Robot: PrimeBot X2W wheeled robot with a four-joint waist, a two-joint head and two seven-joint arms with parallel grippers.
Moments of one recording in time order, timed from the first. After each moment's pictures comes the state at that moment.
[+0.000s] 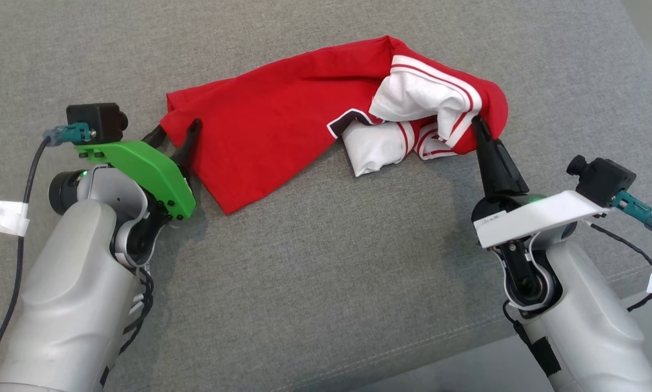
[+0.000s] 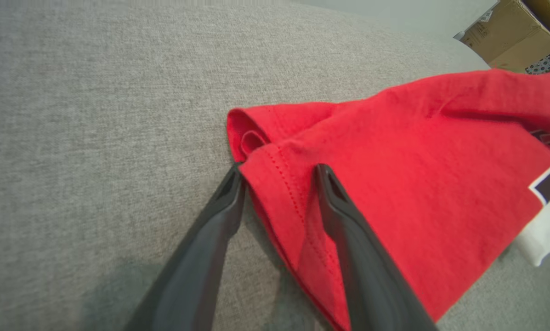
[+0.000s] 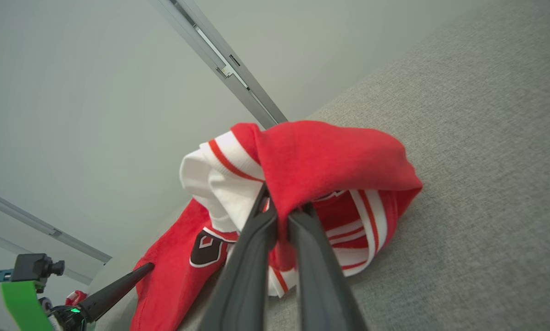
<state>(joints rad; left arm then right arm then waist) -0.67 0.17 -0.43 0.57 -0.75 -0.05 0.12 -0.33 -0.09 0.31 0.24 0.81 0.12 -0.25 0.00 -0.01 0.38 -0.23</state>
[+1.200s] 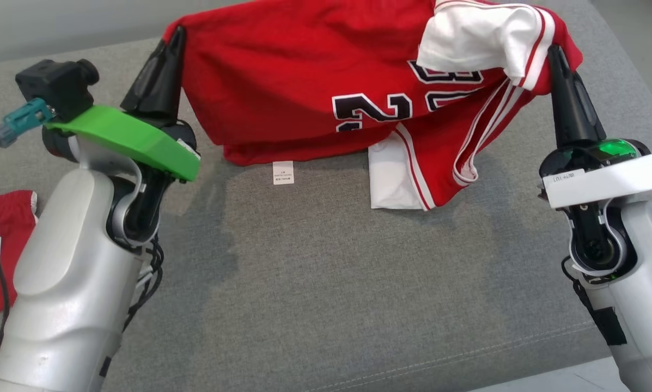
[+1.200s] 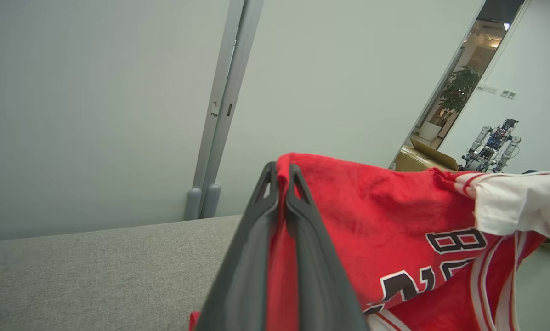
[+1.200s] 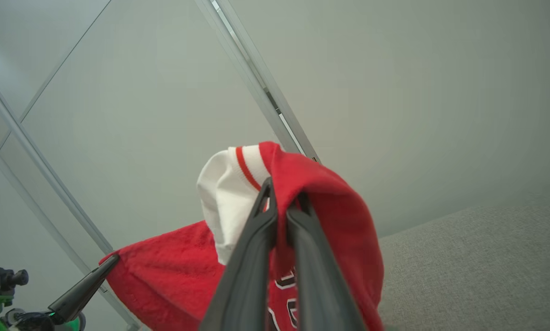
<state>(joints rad) -0.71 0.17 -0.40 0.36 -0.78 -0.11 -0.14 -0.37 -0.24 0.25 0.06 0.85 0.12 -0.25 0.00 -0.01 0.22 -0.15</state>
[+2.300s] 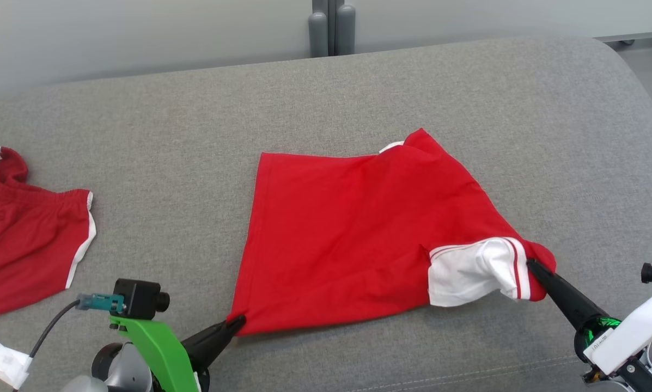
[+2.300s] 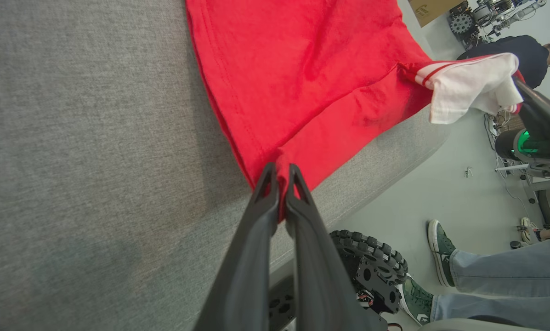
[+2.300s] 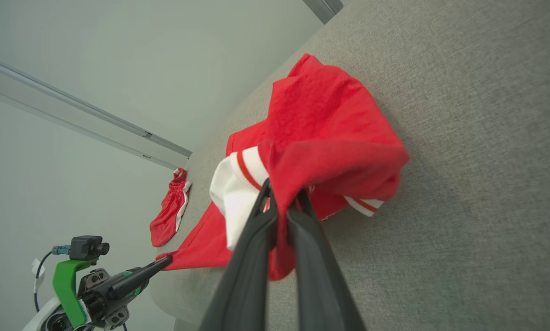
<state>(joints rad) -0.09 0.43 -0.55 0.01 -1.11 -0.12 0.35 0.14 -0.55 0.35 -0.12 1.30 0.12 0.03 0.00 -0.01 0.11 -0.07</state>
